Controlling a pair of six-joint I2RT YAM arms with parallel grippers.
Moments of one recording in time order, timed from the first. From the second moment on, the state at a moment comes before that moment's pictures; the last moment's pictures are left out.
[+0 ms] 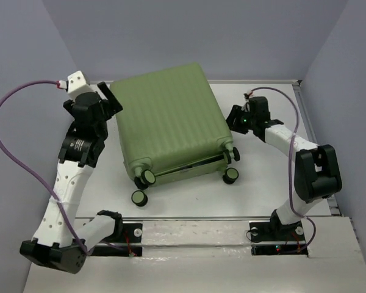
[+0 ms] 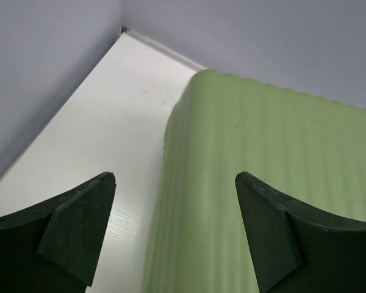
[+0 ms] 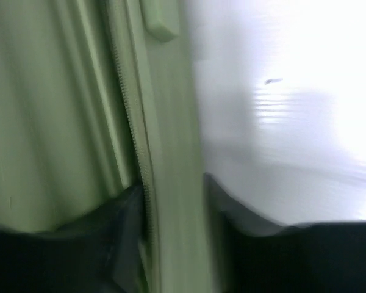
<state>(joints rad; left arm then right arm) -0.31 1.03 1.31 -0.52 -0.56 -0.40 0.25 1.65 1.08 -0.08 -0.30 0.52</state>
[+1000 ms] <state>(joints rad) 0.22 2.44 2.34 -0.16 0.53 -0.78 0.85 1.06 0.88 -0.36 -0.41 0.37</state>
